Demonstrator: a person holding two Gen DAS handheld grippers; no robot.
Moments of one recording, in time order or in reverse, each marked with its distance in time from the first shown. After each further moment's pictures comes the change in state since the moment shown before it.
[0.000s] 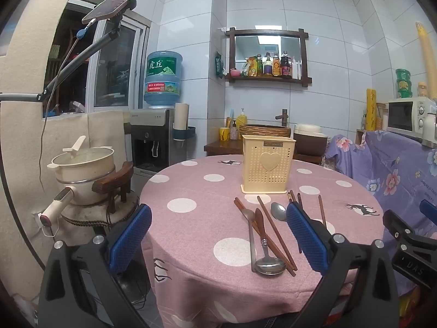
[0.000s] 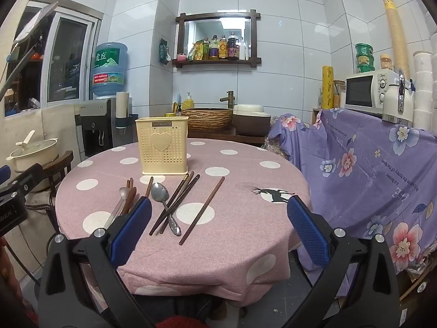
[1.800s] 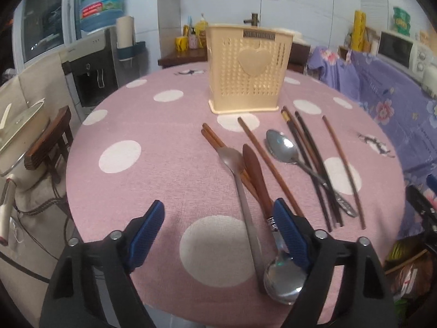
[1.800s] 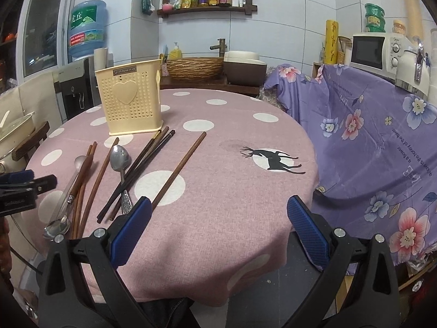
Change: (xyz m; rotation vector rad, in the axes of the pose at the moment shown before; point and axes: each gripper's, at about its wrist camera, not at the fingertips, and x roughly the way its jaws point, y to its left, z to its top) left arm 0.163 -0.016 -0.020 0.150 0.533 -0.191; right arm 0.109 -0.028 -0.010 0.013 0.286 -0.031
